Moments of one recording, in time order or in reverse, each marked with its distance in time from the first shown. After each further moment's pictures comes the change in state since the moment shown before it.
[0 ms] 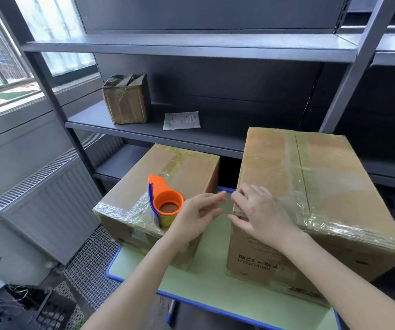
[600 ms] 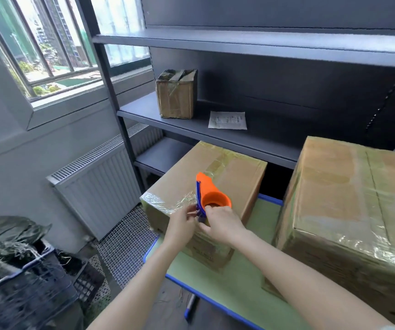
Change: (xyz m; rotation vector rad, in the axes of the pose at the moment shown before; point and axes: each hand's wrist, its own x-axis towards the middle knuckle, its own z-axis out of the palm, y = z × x) left_hand -0.047 -0.068 -0.081 0.065 0.306 -0.644; right_hand 0.096 -0.115 0.108 0.178 -0.440 0.041
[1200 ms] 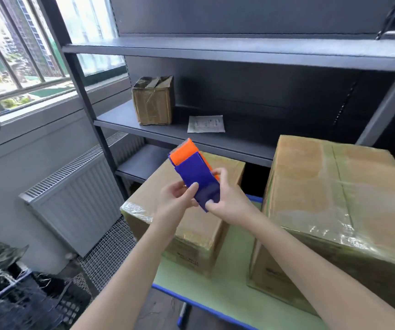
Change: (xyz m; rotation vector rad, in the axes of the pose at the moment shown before) left_hand -0.016 0.087 -0.007 -0.592 -0.088 0.160; right_hand -0.036 0.022 -0.082 0.709 0.219 0.105
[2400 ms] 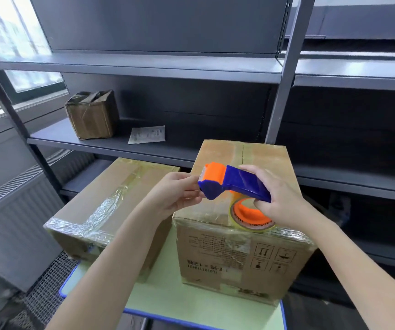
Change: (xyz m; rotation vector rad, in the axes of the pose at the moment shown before) left_hand -0.010 0.033 0.174 0.036 -0.388 -0.318; right_hand -0.146 0.087 -0.207 -0.204 0.133 -0.054
